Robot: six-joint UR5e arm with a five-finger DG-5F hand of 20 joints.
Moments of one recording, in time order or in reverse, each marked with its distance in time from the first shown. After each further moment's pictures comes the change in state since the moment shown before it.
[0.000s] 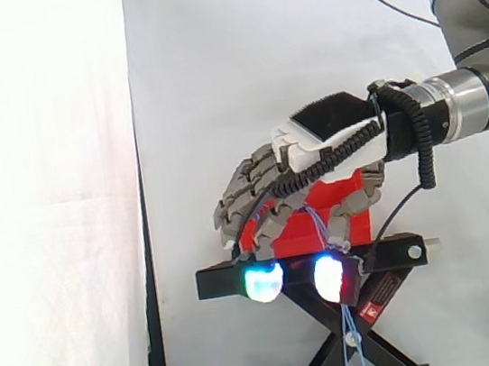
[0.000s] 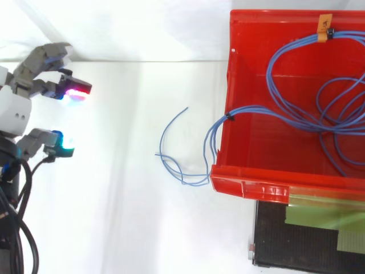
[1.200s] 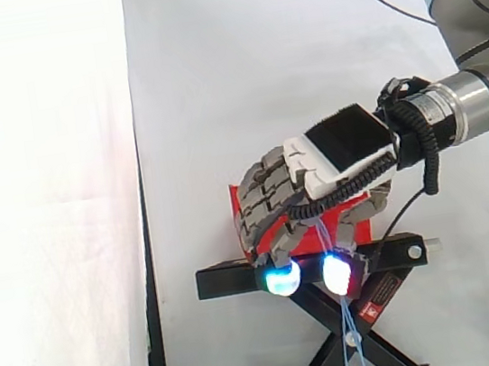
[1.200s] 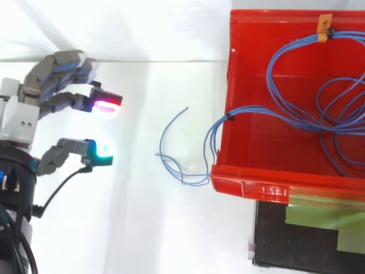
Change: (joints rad) arm -0.017 0.000 0.008 -0.101 0.023 -0.297
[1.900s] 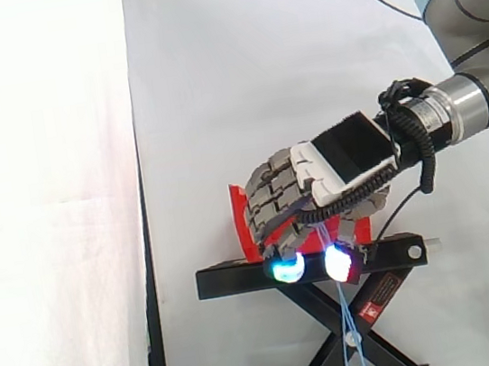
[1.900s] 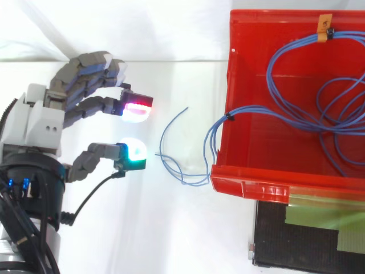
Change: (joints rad) arm -0.052 0.000 0.017 -0.061 -0.016 -0.153
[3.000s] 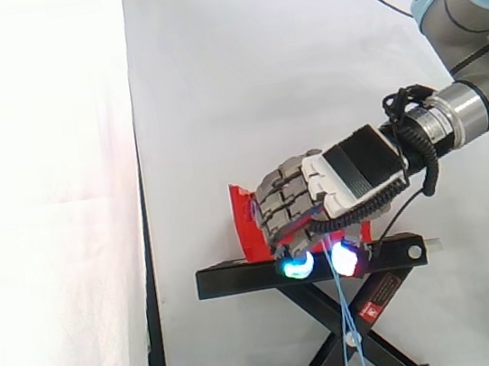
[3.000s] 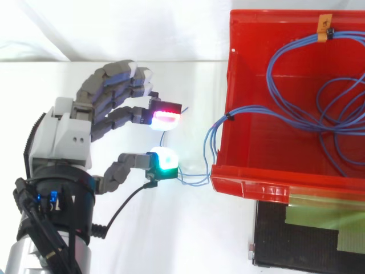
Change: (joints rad) arm -0.050 0.000 0.000 -0.056 -0.026 -0.147
